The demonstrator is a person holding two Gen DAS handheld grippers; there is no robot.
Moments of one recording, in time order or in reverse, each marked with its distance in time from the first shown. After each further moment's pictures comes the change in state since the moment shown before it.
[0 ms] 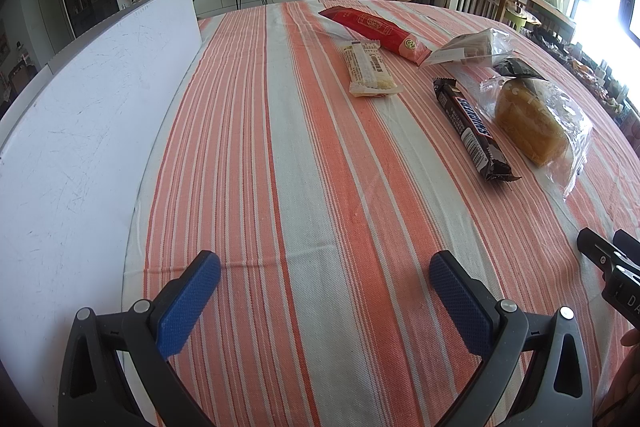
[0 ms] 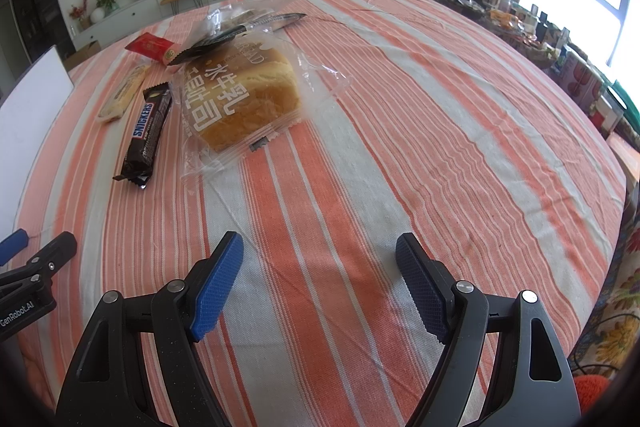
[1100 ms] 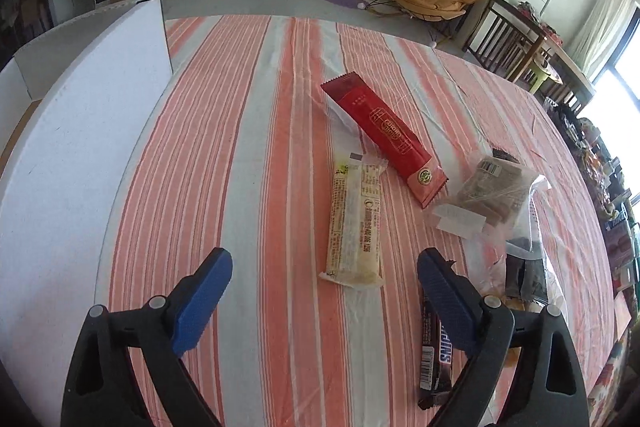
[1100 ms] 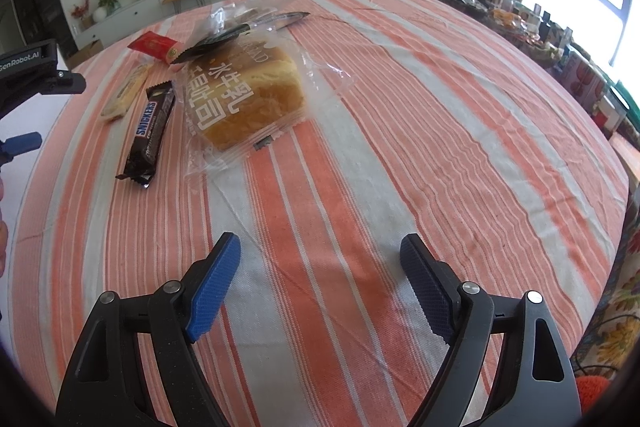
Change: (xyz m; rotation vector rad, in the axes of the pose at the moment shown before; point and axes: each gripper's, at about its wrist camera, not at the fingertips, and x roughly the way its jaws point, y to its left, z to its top) left arm 0.057 -0.002 0.148 -0.201 0.099 -0.092; right arm 0.001 0.003 -0.001 -0.004 0.003 0.008
